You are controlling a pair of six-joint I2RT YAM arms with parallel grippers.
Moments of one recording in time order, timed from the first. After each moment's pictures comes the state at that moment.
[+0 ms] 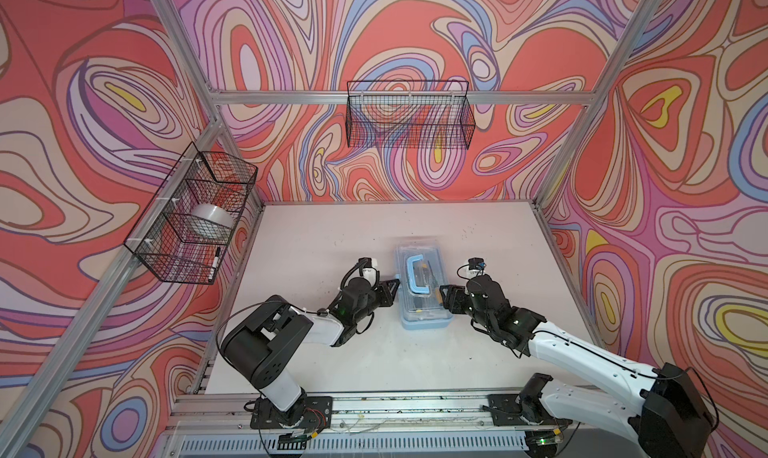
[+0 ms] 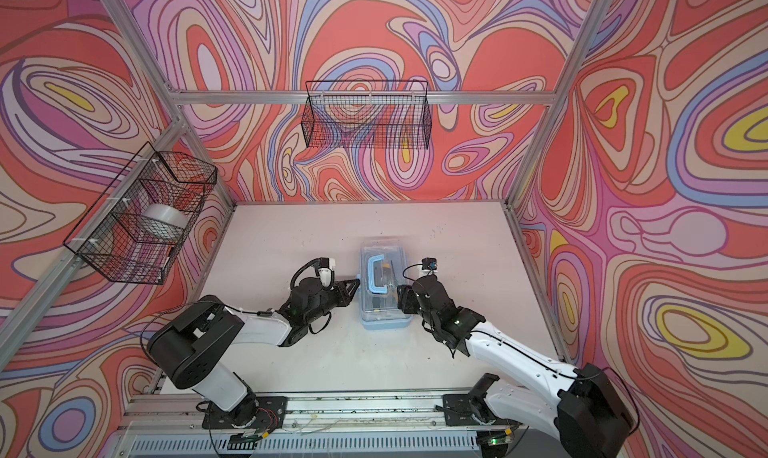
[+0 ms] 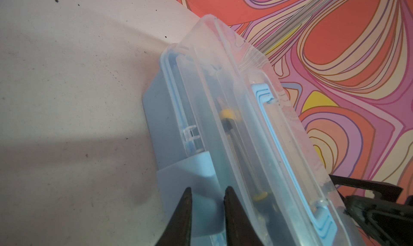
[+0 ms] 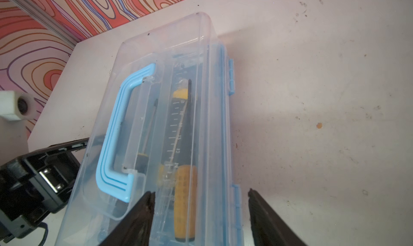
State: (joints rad) left arm -0.65 1.63 0.48 0.84 0.10 -0.78; right arm 0.67 1.07 0.57 -0.12 0.20 0.62
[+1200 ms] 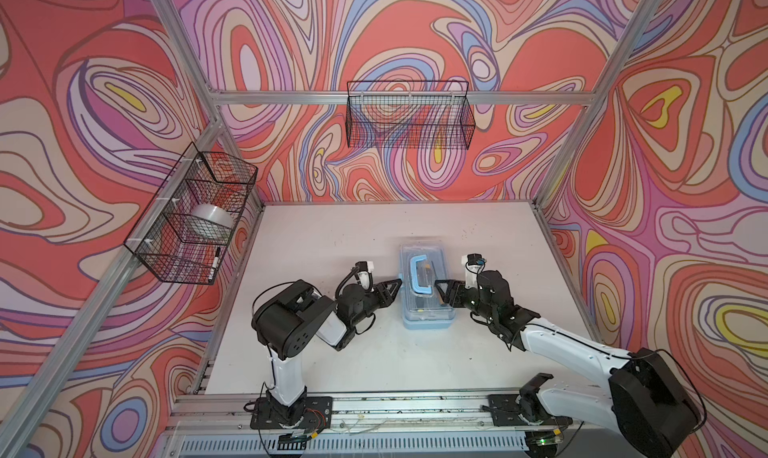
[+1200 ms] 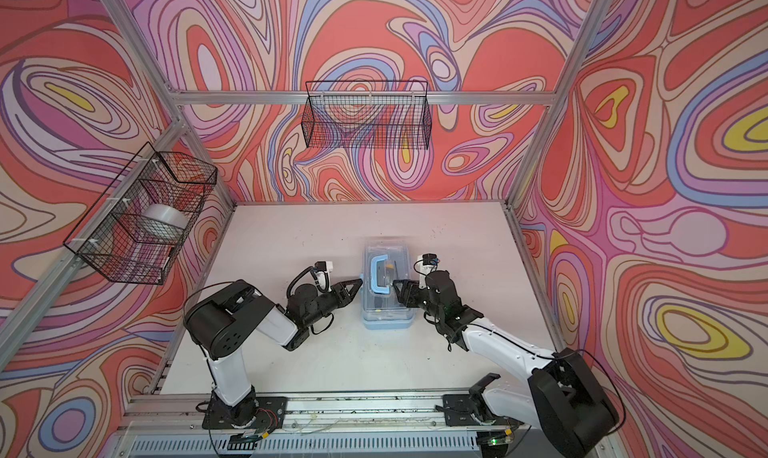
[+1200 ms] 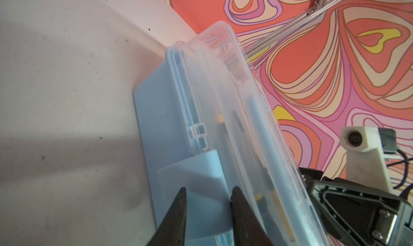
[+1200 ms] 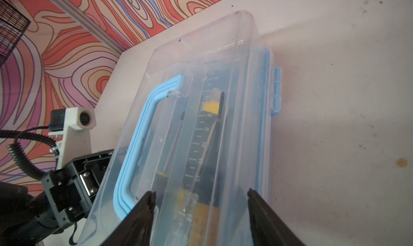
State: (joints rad) left arm -0.60 1.87 0.43 1.27 0.23 -0.97; right arm 0.52 1.19 0.47 0.24 -0.12 0.61
